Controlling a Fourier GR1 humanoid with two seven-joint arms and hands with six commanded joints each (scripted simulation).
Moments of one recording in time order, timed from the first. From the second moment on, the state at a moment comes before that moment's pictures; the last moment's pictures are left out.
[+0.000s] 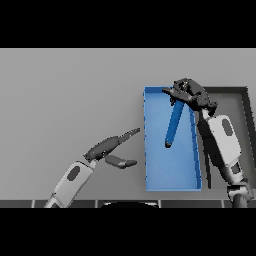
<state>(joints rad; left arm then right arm) -0.24 0.16 -0.49 -1.56 -0.07 -0.35 0.05 -0.69 -0.49 0.21 -1.29 -0.74 0.00 0.59</state>
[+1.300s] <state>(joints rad) -0.24 0.15 -0.48 -1.55 -0.06 -0.35 0.07 -0.71 -0.65 0.73 -1.08 -0.76 0.00 0.56</state>
